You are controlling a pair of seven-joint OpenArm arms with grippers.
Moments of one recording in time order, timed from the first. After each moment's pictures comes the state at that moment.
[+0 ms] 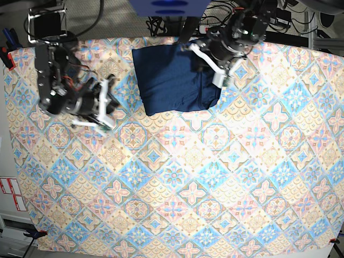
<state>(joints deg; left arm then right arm) 29.6 -16.5 21.4 112.8 -28.6 11.2 42.6 -3.3 21.8 -4.0 99.2 26.8 41.3 -64.3</state>
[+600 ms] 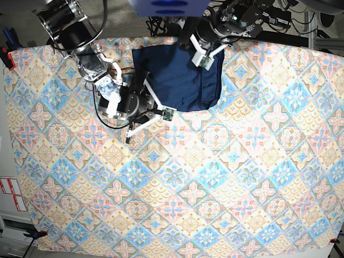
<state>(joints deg) 29.5 -22.0 33.3 113.3 -28.5 11.1 43.2 5.5 14.9 -32.1 99.4 -2.2 41.5 -60.9</state>
